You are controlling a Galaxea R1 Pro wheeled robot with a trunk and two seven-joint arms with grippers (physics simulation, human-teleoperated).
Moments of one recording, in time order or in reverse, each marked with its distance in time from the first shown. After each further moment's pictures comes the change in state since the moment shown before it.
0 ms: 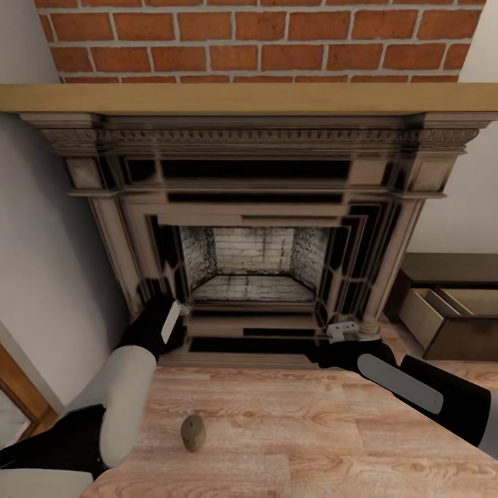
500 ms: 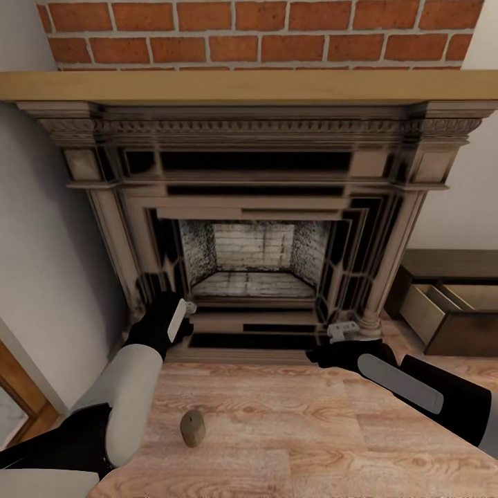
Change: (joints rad) left arm -0.007 -0.033 0.002 -0.003 -0.006 0.000 -0.005; right arm 0.000 -0.001 -0.001 0.000 0.001 0.000 0.001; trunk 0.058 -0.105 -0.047
